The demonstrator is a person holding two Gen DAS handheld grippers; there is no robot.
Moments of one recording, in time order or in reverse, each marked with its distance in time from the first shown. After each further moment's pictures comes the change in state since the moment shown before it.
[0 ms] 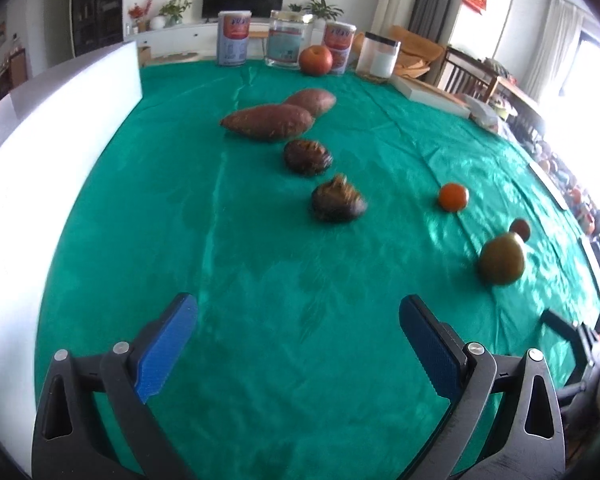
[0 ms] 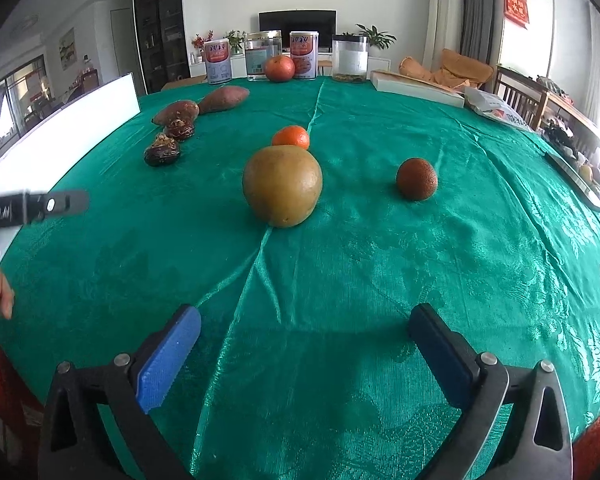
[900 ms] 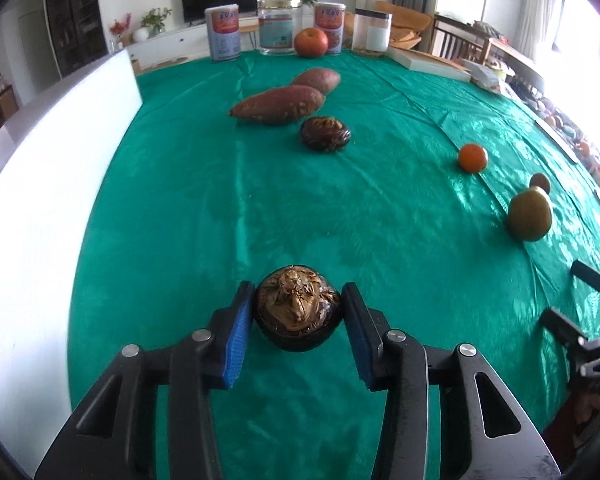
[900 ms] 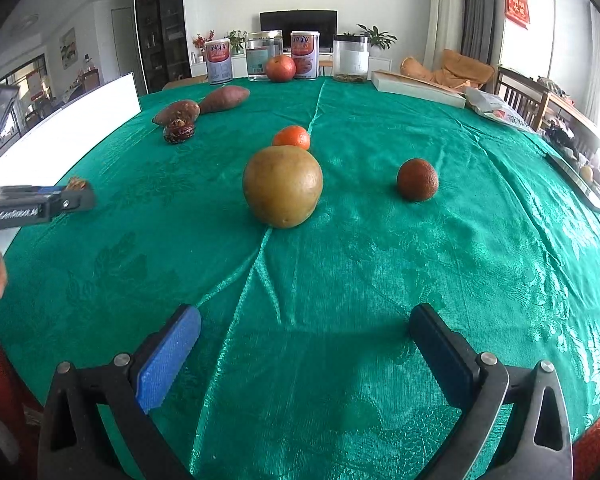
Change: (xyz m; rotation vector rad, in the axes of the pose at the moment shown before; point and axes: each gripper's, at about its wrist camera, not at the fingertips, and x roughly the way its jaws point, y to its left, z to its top) left arm 0.000 0.020 -0.022 0.121 0.058 0.075; right arm 0.002 -0.001 0.001 -0.002 -0.006 0.001
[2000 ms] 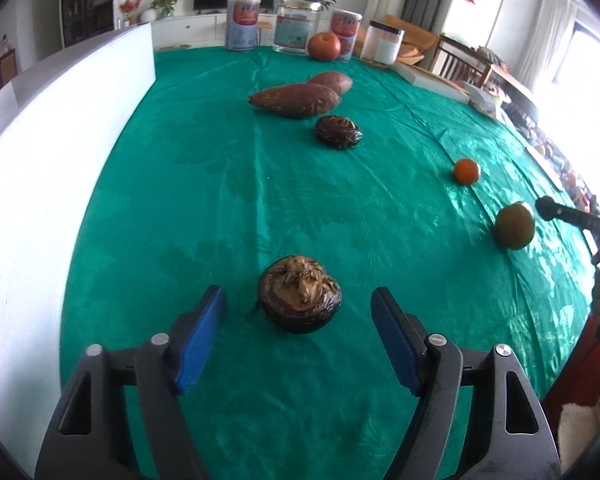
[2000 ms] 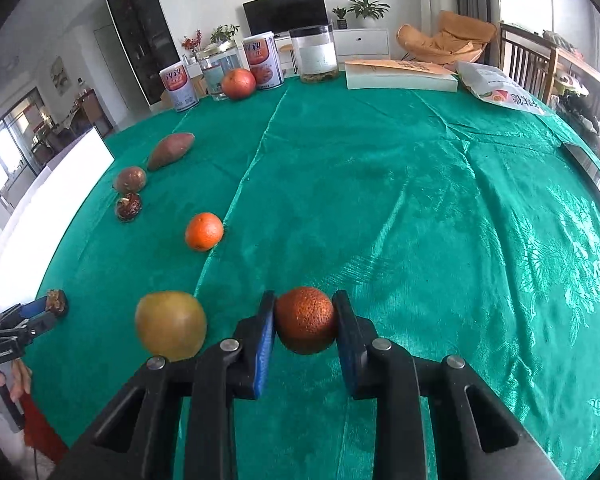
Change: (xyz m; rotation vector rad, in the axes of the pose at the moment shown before) left arm -0.005 0.017 -0.008 -0.079 -0.012 -0.076; right arm 0.030 -0.097 0.091 0.132 0.088 0.139
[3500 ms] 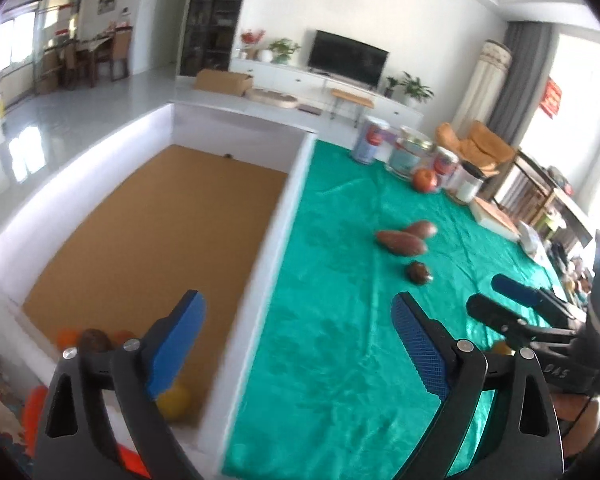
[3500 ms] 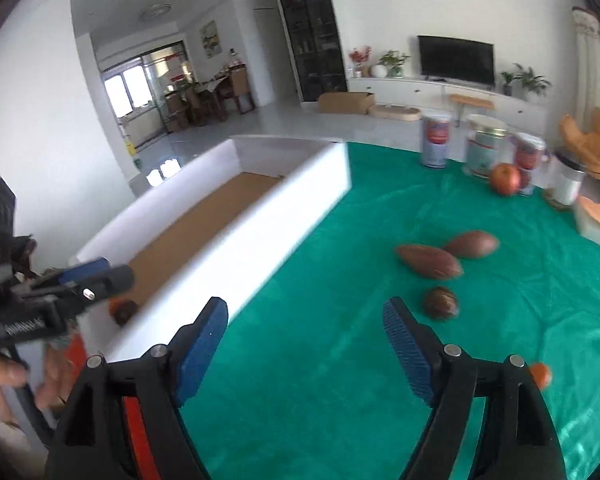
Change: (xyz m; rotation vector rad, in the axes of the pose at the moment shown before) left arm -0.142 0.079 0.017 -0.324 -0.239 0.146; right arm -0.028 0.255 0.015 -0.373 -0.111 0.256
